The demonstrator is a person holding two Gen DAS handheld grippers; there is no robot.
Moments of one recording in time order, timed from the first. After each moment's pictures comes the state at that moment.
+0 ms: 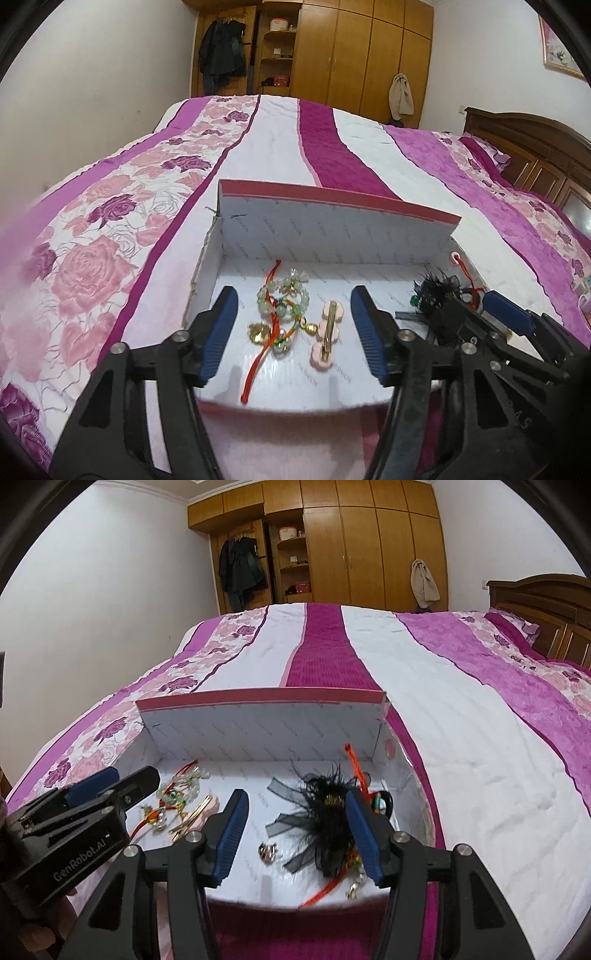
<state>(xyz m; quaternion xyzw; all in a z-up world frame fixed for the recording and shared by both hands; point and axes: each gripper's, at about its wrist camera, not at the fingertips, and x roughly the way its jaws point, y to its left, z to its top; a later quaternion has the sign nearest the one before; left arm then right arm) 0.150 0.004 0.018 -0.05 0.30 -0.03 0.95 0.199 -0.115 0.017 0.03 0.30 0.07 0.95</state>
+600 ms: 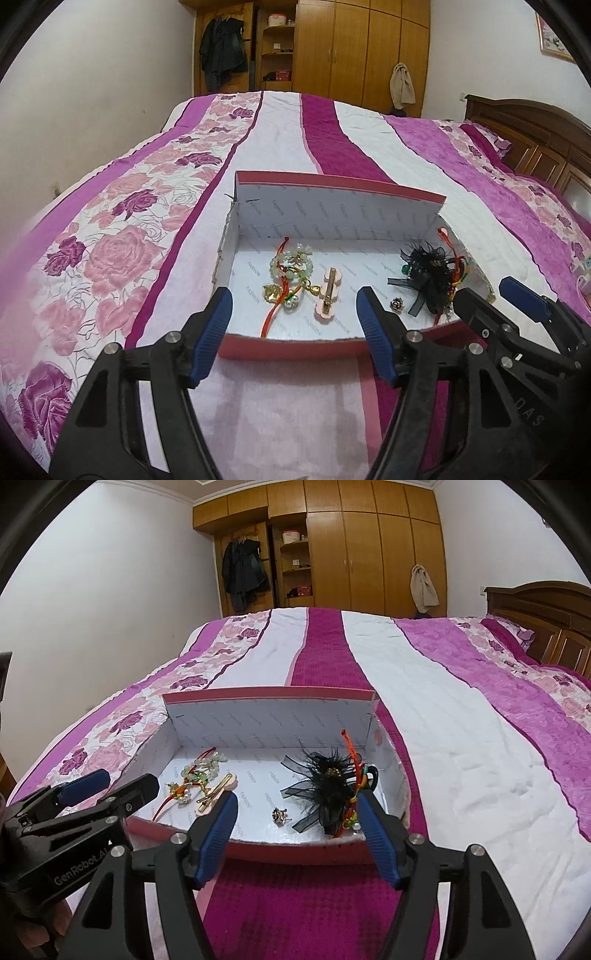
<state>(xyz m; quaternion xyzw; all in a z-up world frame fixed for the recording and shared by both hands) 0.111 0.002 0.028 -0.03 0.32 -0.02 0.95 0.149 -0.114 0.033 0.02 0.29 0.07 0.95</state>
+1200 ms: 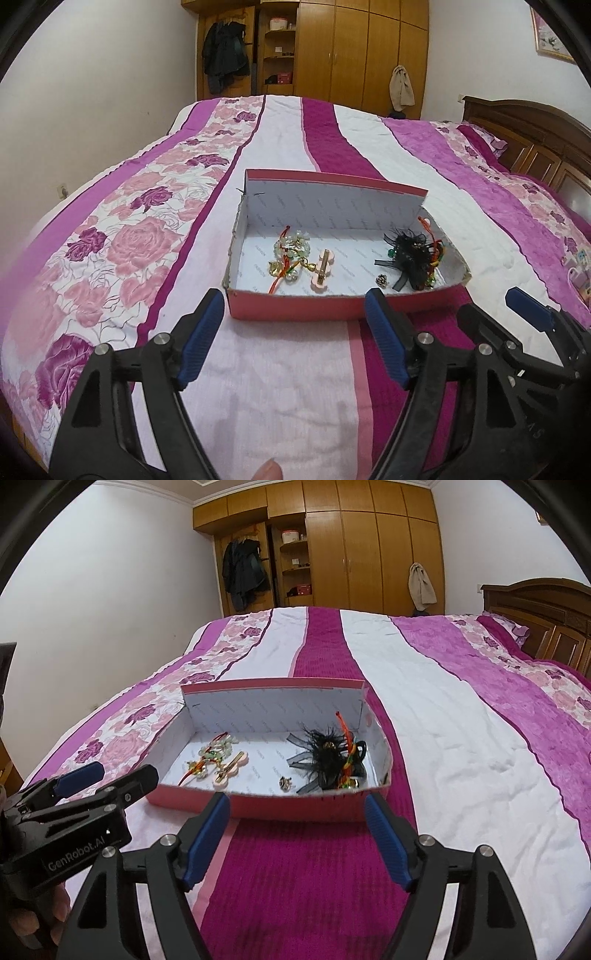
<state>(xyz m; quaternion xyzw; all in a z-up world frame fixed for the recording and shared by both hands) 0.061 0.001 0.041 -0.03 0.31 -0.01 0.95 0.098 -0.120 0.042 0.02 0.30 0.08 0.95</state>
